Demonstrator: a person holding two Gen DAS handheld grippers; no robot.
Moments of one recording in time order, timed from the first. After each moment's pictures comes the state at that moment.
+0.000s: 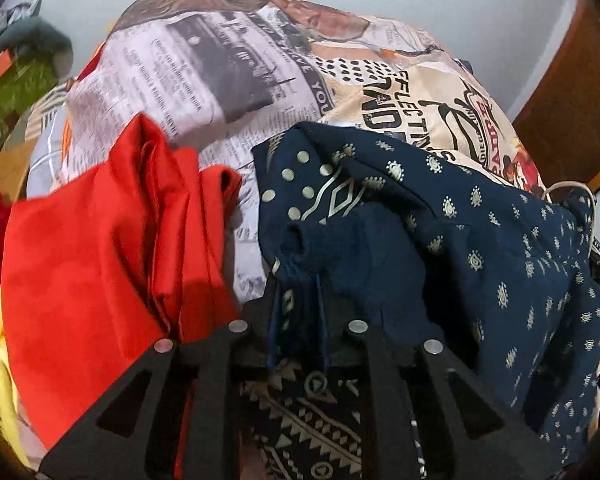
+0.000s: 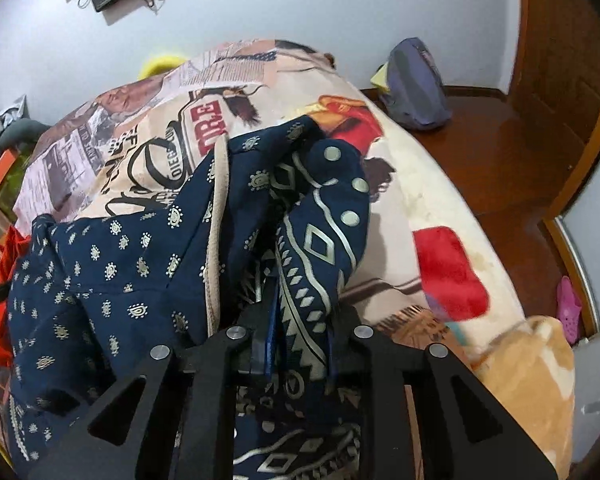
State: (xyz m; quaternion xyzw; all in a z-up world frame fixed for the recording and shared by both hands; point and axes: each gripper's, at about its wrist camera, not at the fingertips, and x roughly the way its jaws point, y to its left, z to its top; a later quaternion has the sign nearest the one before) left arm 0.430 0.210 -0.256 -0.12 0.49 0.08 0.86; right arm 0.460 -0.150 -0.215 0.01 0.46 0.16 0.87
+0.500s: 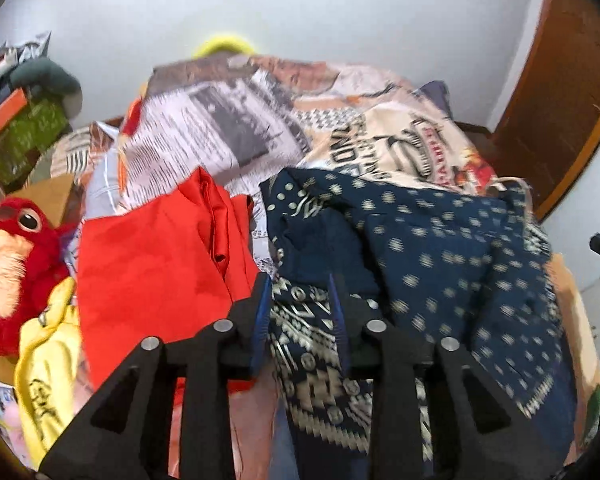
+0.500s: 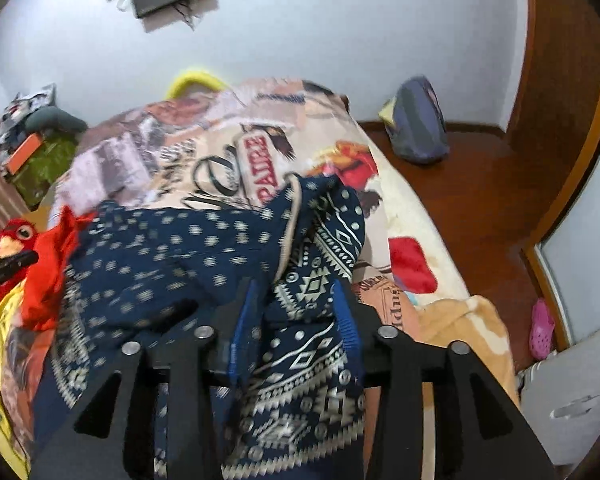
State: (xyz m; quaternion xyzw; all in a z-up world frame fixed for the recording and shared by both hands) left arm 0.334 0.177 -0.153 -0.07 0.43 0.07 0.90; right arm 0.371 -0.159 -0.123 -0.03 0.42 0.19 0.89
